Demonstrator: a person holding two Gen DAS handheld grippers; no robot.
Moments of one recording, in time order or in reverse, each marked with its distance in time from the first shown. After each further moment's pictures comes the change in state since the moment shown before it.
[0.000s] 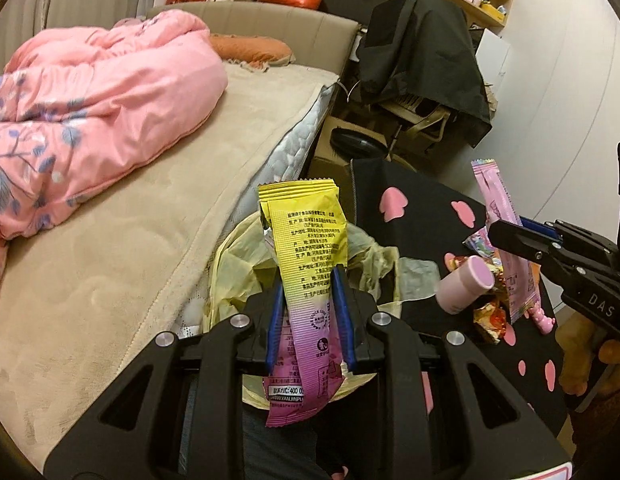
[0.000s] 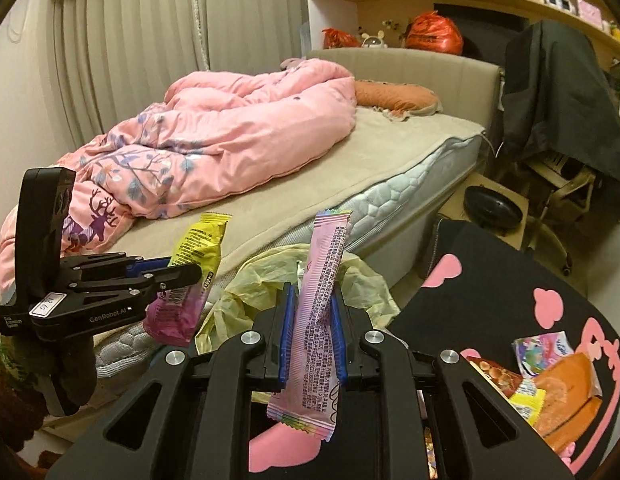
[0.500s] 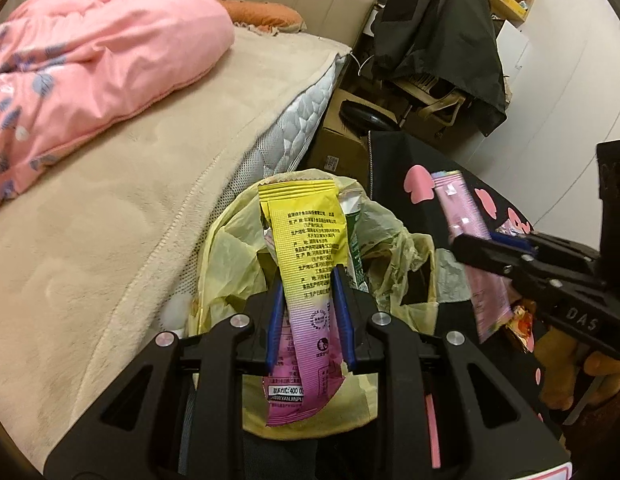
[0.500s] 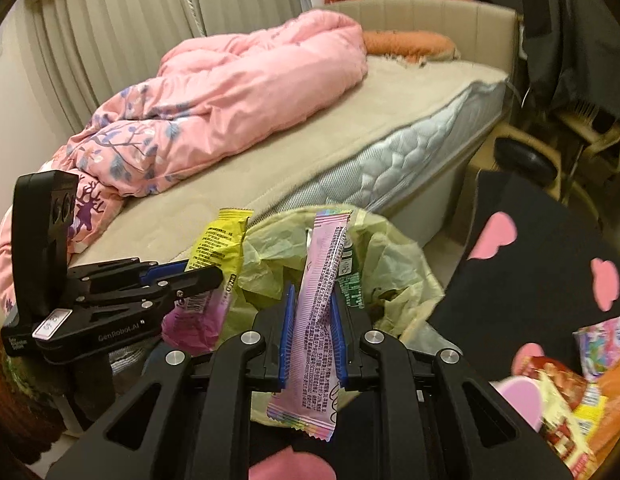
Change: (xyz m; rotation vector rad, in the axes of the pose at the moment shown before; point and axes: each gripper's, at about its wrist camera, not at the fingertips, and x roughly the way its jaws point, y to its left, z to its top) left arm 0.068 0.024 -0.004 -0.065 0.092 -0.026; right arm 0.098 -0.016 -0.007 0.086 0.160 0.092
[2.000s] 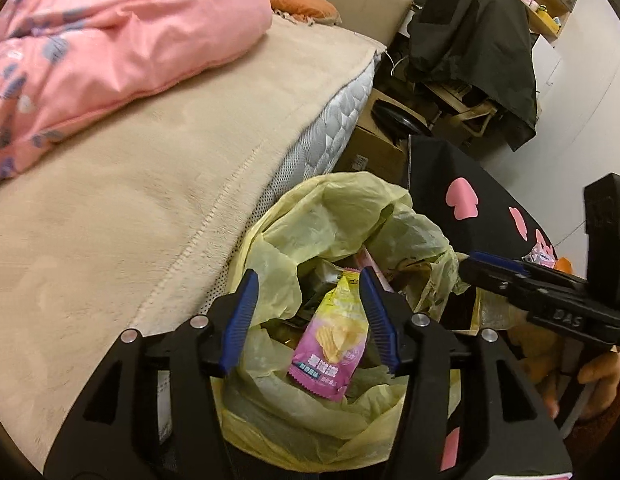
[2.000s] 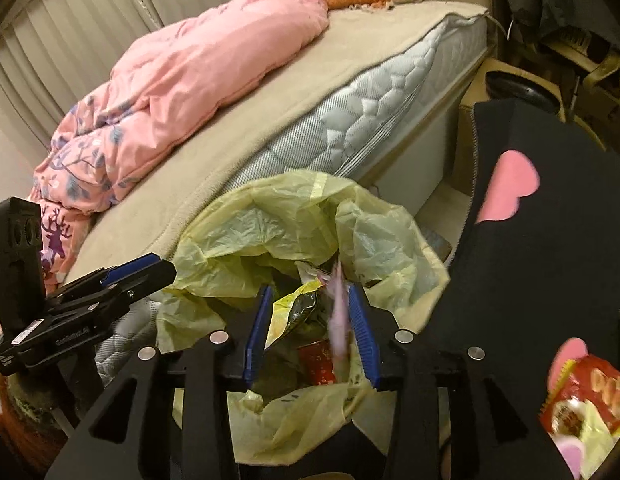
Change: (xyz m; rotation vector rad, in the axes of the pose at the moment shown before) left arm 0.022 0.026 0.011 -0.080 0.010 0.069; right arm 0.041 -0.049 -0.001 0.162 0.077 0.016
